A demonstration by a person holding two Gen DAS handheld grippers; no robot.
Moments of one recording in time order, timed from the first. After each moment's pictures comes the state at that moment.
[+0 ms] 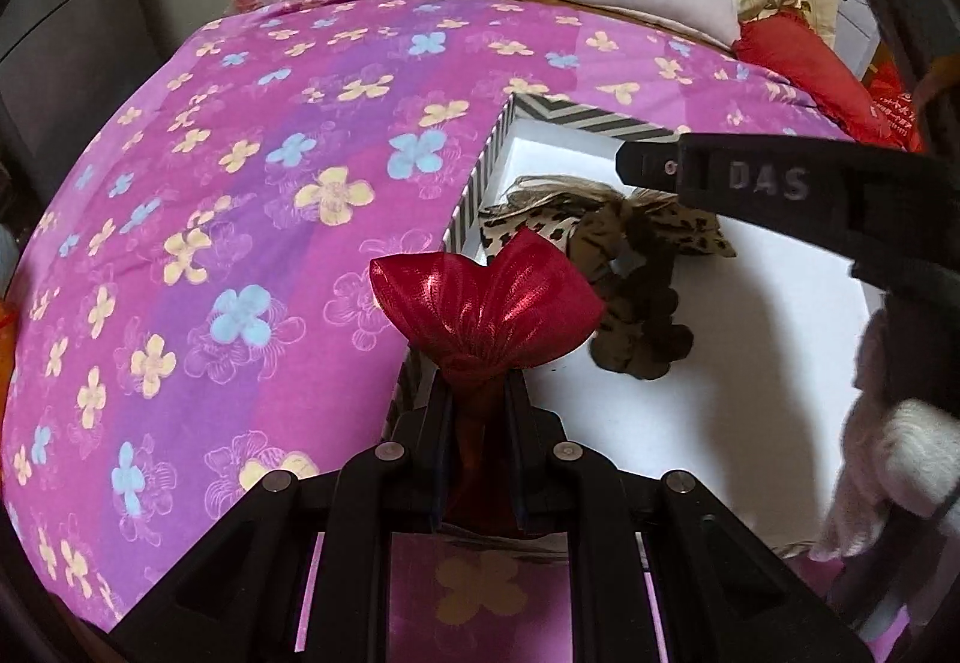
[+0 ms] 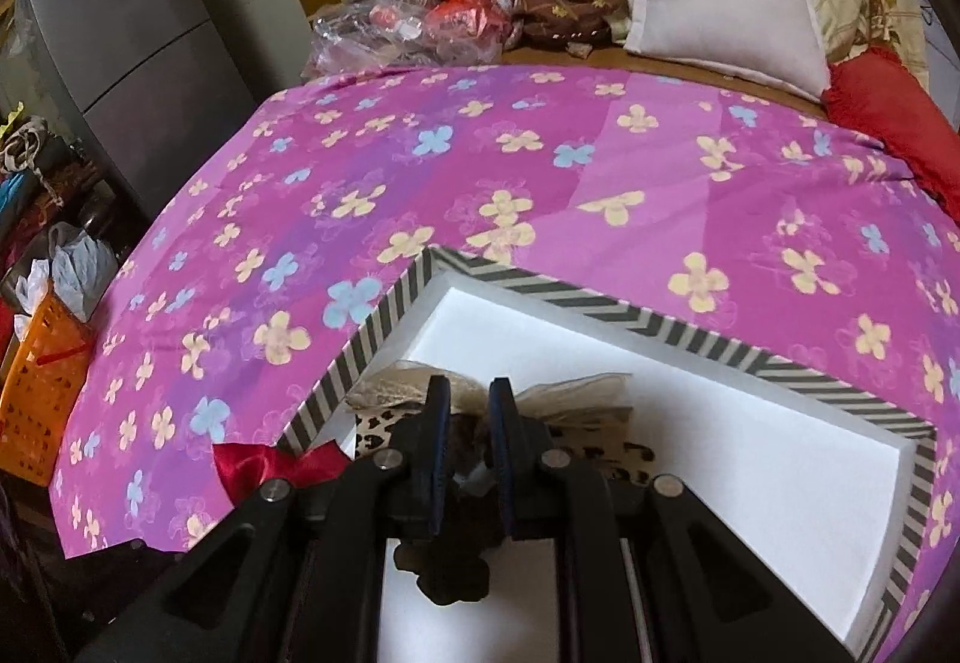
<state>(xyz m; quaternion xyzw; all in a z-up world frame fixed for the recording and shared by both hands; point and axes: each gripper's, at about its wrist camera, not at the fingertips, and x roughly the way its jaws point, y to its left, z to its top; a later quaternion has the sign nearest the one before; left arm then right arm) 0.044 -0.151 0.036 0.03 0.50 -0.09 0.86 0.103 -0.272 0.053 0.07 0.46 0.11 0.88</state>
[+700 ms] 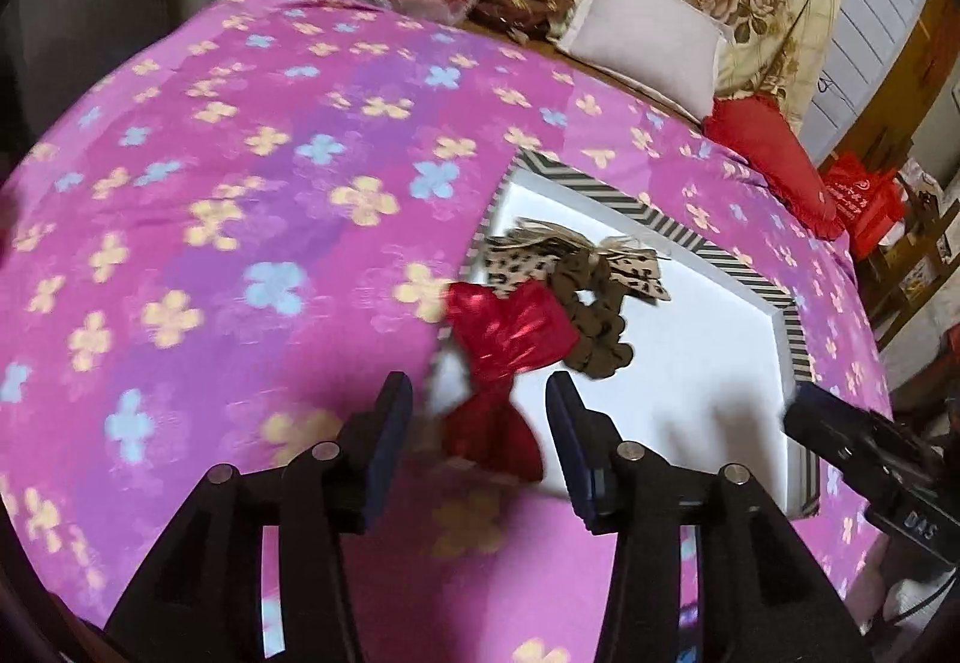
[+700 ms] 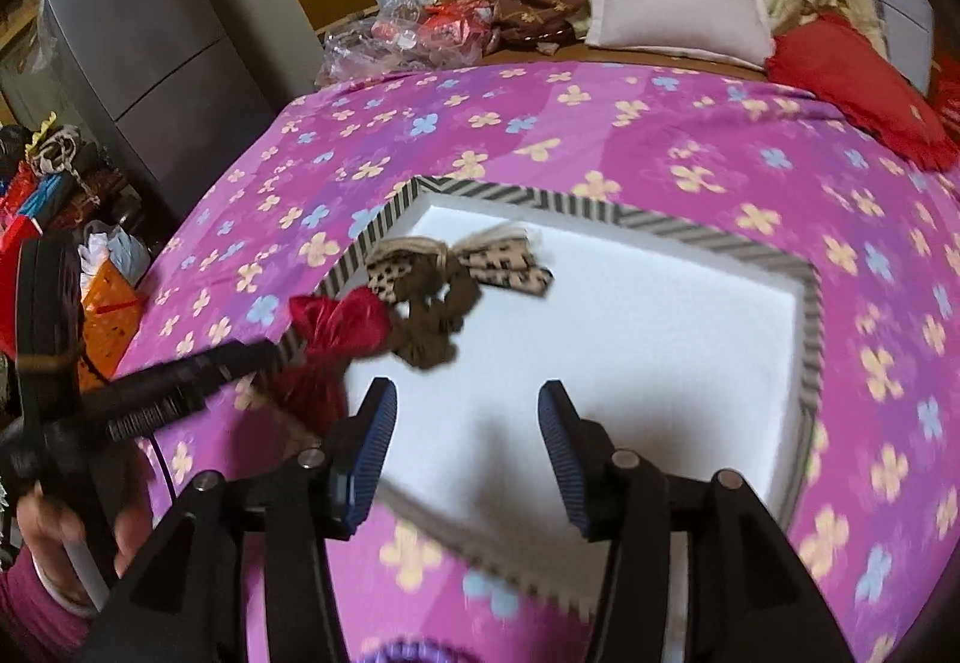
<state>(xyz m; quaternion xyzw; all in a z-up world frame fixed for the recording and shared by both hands) 0.014 -0.099 0.077 -0.08 0.48 -0.13 0.87 -0.038 -0.337 0.091 0.10 0.45 0.11 0.88</state>
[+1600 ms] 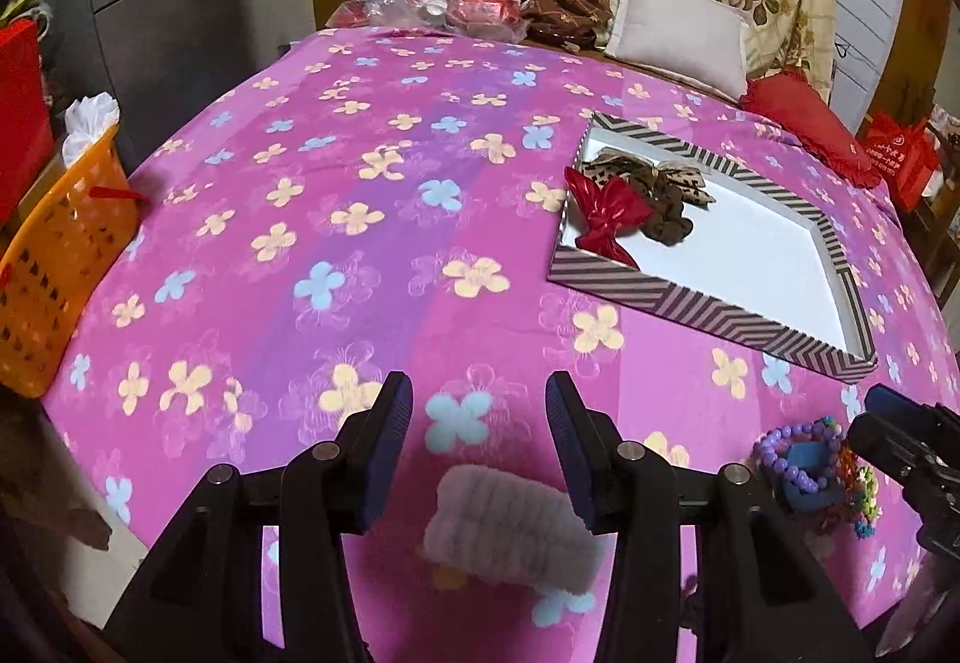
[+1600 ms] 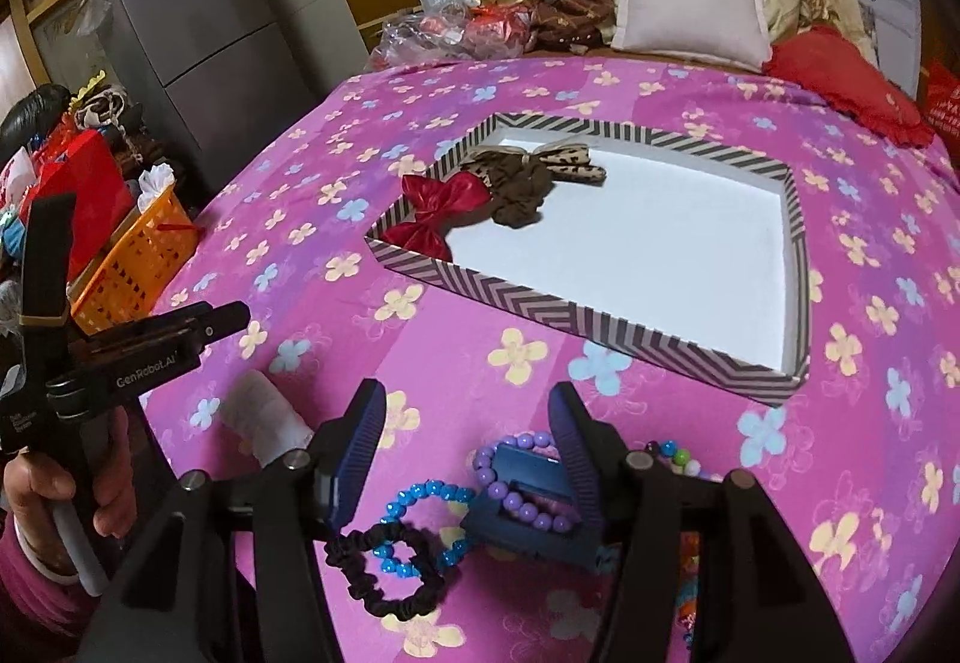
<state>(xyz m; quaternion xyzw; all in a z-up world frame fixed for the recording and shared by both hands) -0.114 -0.048 0.081 -0.01 0.45 -0.05 0.89 -0.177 -0.281 0.092 0.08 0.43 0.12 0.89</state>
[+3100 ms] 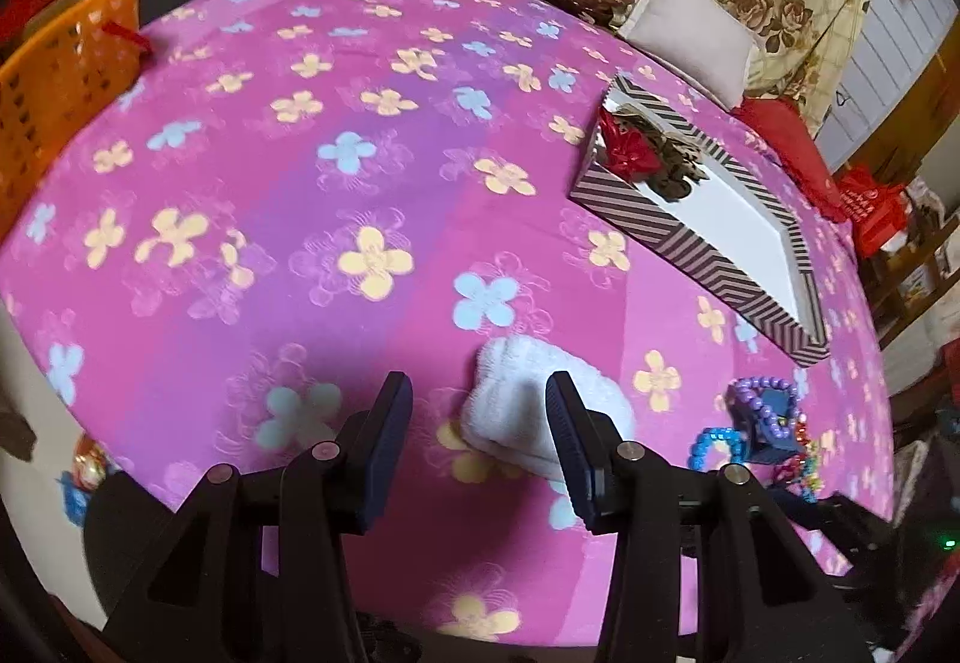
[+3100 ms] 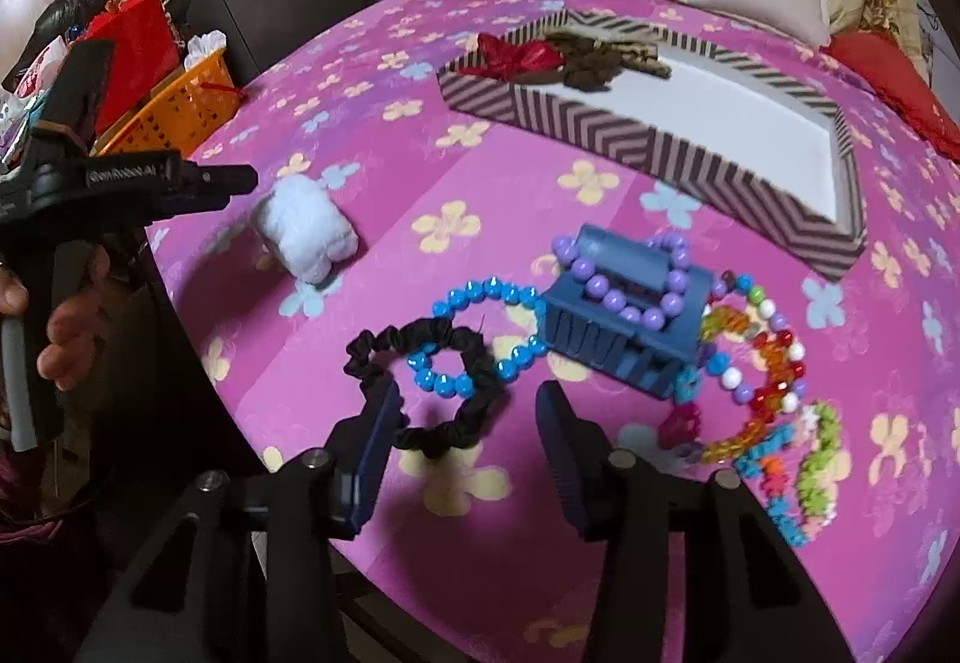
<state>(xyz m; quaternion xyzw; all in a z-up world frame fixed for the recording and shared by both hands) -0.143 0.005 0.051 -0.13 0.50 -0.10 0.85 -0.242 -0.250 0.035 0.01 0.49 0.18 0.85</state>
